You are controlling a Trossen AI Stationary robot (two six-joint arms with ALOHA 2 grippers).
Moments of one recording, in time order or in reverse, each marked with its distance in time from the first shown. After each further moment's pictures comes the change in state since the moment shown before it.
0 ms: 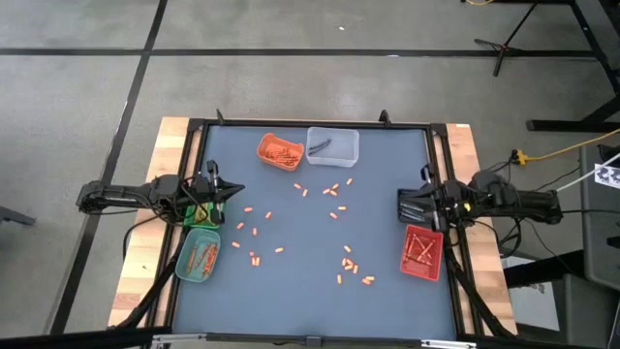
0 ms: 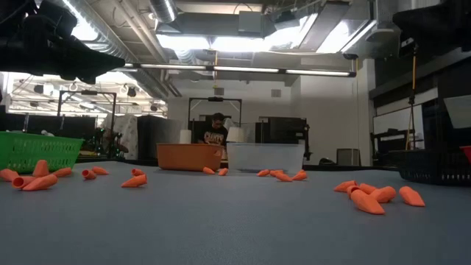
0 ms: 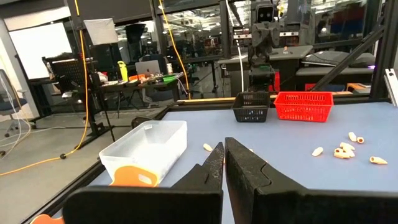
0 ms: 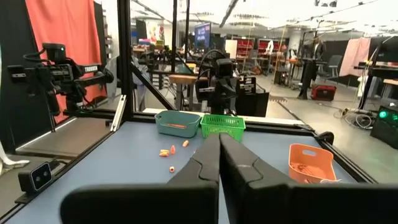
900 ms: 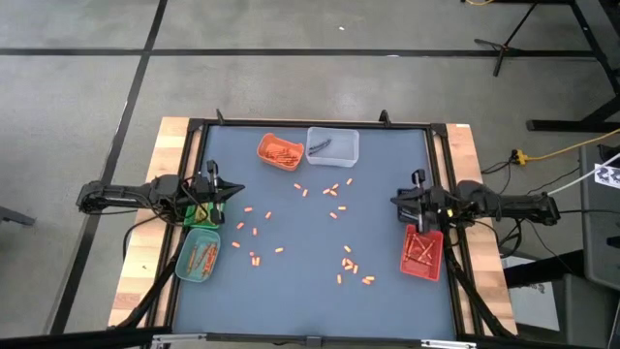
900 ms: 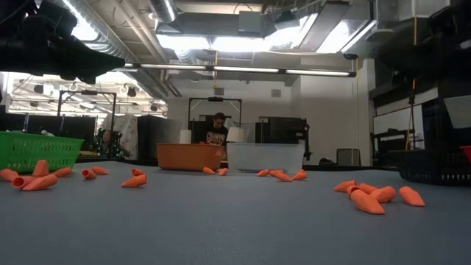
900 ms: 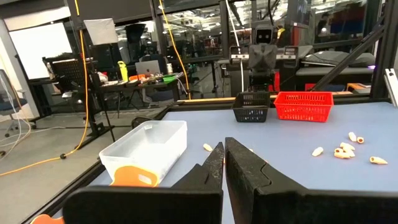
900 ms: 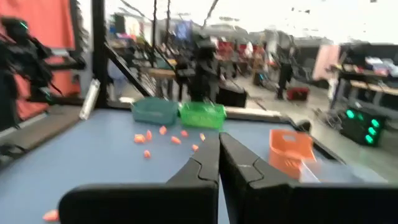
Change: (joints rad) left arm 0.000 0.000 0.000 0.000 0.000 0.000; right arm 0.000 -0.038 -0.230 0.204 0.092 -0.049
